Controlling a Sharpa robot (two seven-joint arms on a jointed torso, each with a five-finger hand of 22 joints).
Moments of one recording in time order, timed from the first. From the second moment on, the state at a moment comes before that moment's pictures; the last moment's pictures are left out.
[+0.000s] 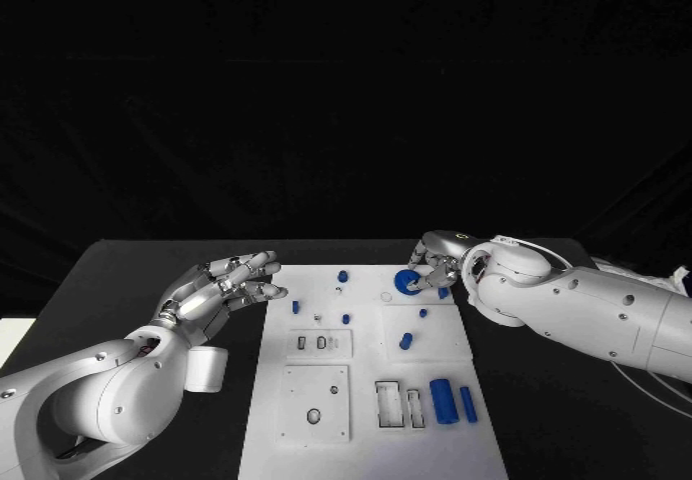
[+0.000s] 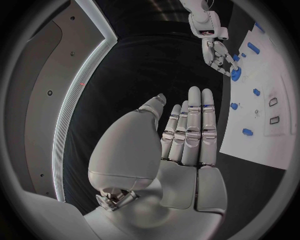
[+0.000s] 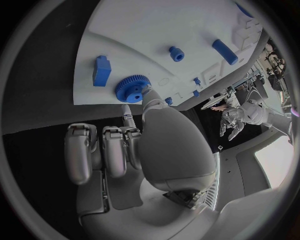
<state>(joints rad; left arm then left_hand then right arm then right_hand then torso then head) 1.16 -0.99 0.00 1.82 0.13 -0.35 0.47 1.38 -0.06 0.19 0.14 0.20 0.99 0.21 0.07 0.07 1.08 0.15 0.07 0.07 1.26 0.08 0.29 0.31 0.17 1.04 0.18 0.39 0.14 1.20 -0.85 0.07 1.37 -1.56 -0.19 -0.27 1.40 -0.13 -0.01 0.24 0.21 1.00 0.14 0.14 0.07 1.47 0.05 1.57 1.31 1.47 -0.02 1.54 1.31 0.06 1.46 0.08 1.48 1.31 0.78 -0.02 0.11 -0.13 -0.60</state>
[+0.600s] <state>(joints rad) 1.16 -0.99 0.00 1.82 0.13 -0.35 0.47 1.38 -0.06 0.19 0.14 0.20 0.99 0.21 0.07 0.07 1.08 0.15 0.07 0.07 1.26 0.08 0.29 0.31 0.17 1.04 0.18 0.39 0.14 1.20 -0.84 0.08 1.36 -1.57 -0.17 -0.28 1.42 -0.09 0.04 0.22 0.20 1.04 0.13 0.14 0.08 1.47 0.05 1.57 1.31 1.47 -0.02 1.54 1.31 0.06 1.46 0.08 1.48 1.31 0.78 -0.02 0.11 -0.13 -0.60</state>
